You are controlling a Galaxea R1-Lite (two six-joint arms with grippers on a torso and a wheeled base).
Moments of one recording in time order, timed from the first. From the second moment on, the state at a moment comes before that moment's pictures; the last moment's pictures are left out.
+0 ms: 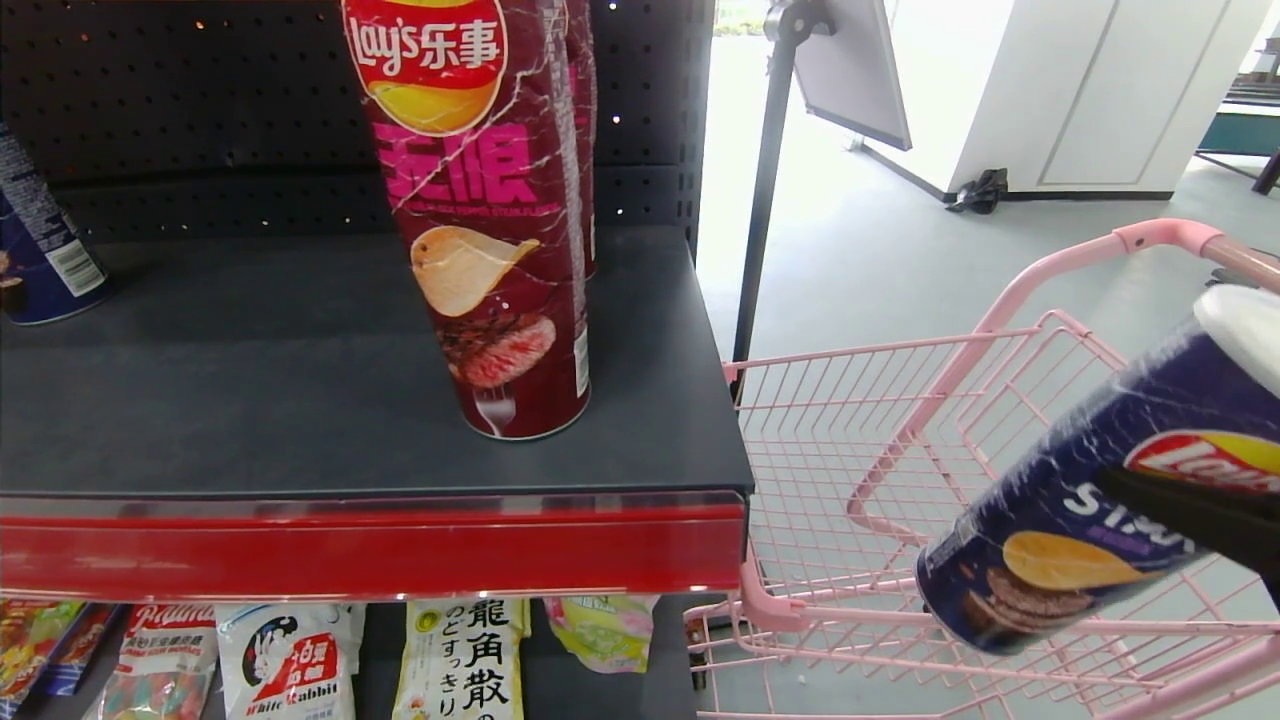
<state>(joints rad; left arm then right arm) -0.01 0.00 0.00 0.00 0.03 -0.01 0.13 1.19 -0.33 -1.09 1.07 0.03</state>
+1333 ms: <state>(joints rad) -0.01 0.00 0.00 0.00 0.03 -0.01 0.26 1.25 -0.22 -1.09 0.99 -0.19</state>
